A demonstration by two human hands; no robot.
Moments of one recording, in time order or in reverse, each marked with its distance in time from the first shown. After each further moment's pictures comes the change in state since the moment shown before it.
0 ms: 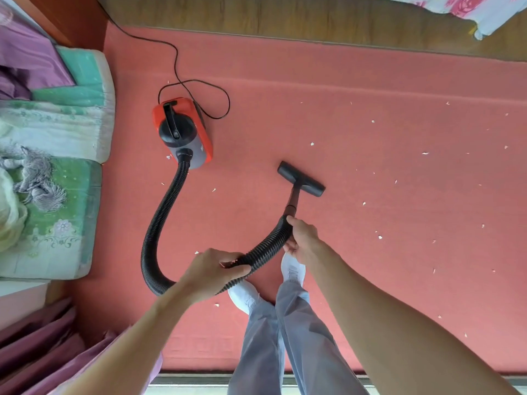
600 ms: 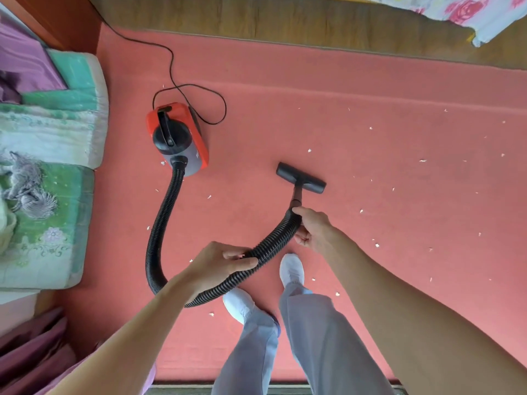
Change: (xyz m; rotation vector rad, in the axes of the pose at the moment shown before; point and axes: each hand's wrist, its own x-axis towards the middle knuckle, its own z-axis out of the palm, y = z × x) left_hand 0.038 0.034 -0.014 -0.219 -0.096 -0.047; right_hand 0.018 -0.066 -0.010 -0.181 -0.001 -0.063
